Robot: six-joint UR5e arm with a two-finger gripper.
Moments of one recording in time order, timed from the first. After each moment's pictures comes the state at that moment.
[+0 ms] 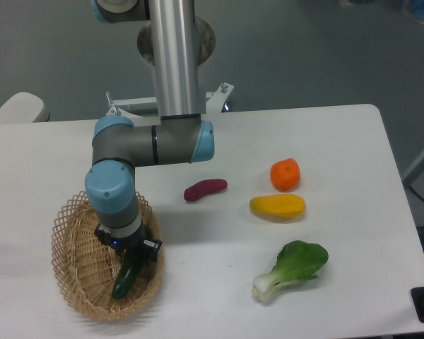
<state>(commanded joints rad) 2.09 -2.13 -1.63 -0.84 1.56 0.47</state>
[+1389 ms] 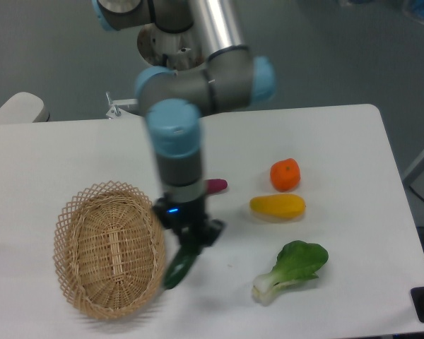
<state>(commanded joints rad) 2.49 -1.91 -1.54 -1.04 1.52 1.05</state>
